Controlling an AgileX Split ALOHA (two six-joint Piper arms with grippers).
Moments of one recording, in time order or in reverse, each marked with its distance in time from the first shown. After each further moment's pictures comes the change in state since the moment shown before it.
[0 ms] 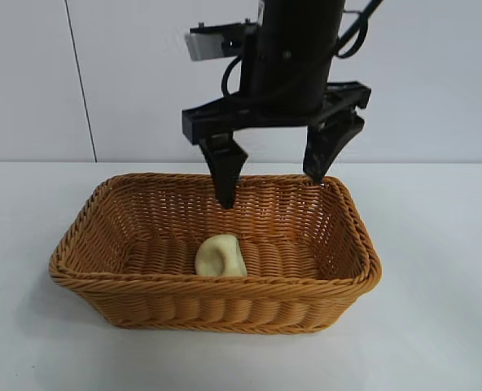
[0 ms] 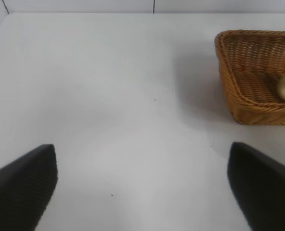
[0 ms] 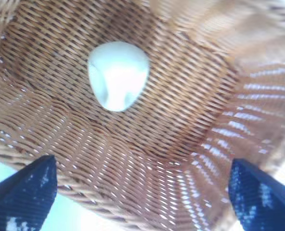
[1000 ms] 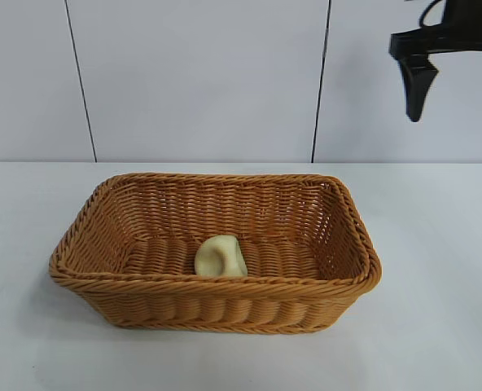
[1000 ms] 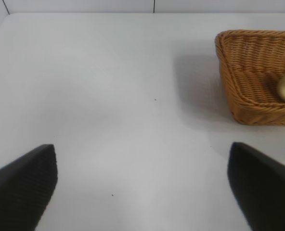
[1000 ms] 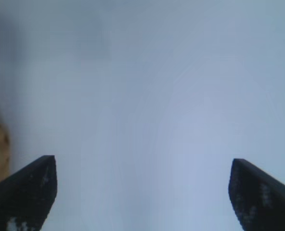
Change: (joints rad) left arm 0.000 0.000 0.000 0.000 0.000 0.000; right arm -0.689 0.000 -0.001 -0.003 0.011 -0.107
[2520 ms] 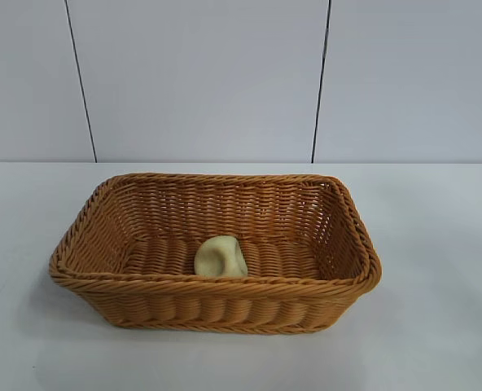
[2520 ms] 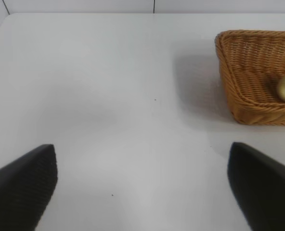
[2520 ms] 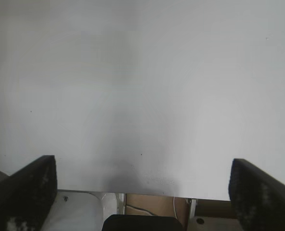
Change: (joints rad) left arm 0.000 0.000 0.000 0.000 0.000 0.000; right arm 0.000 -1.227 1.179 0.148 -0.176 -0.154
